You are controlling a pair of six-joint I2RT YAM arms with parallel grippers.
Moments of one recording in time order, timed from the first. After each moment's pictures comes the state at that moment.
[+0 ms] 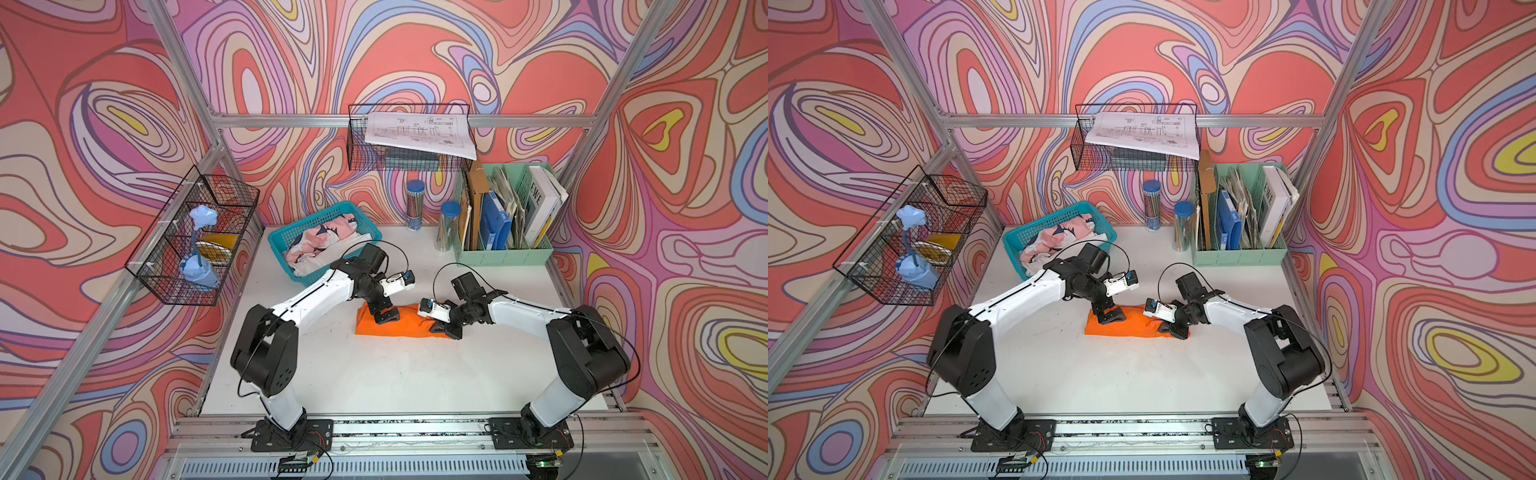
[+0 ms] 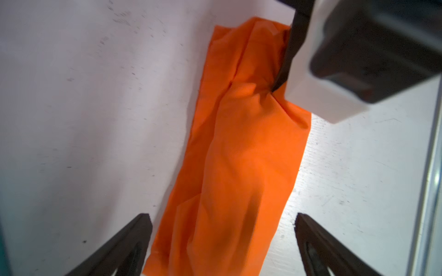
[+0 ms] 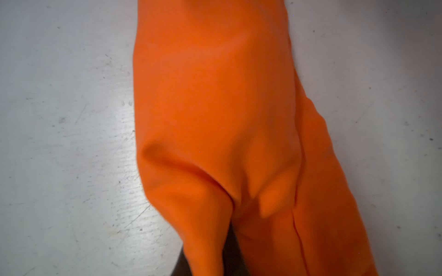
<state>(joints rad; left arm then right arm) -0.52 1.65 1.27 -0.68 0.35 0.66 0.41 1.70 0.94 -0.45 -0.55 -0.86</state>
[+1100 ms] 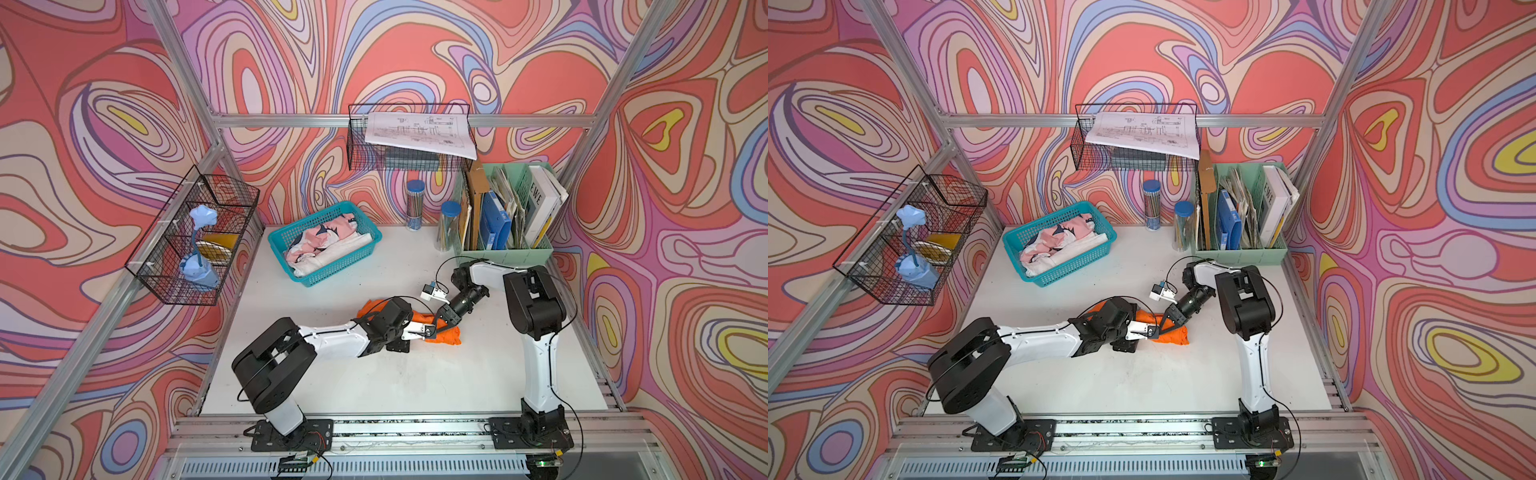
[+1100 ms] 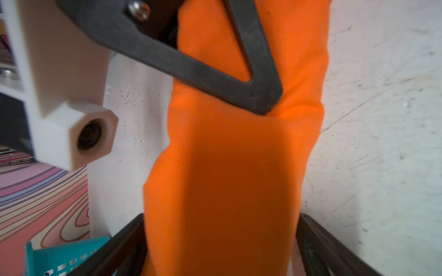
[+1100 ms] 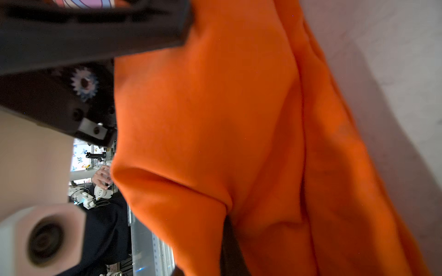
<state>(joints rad) -0.84 1.68 0.82 0.04 -0.09 0.96 0.27 2.20 1.44 -1.27 -0.97 -0.86</state>
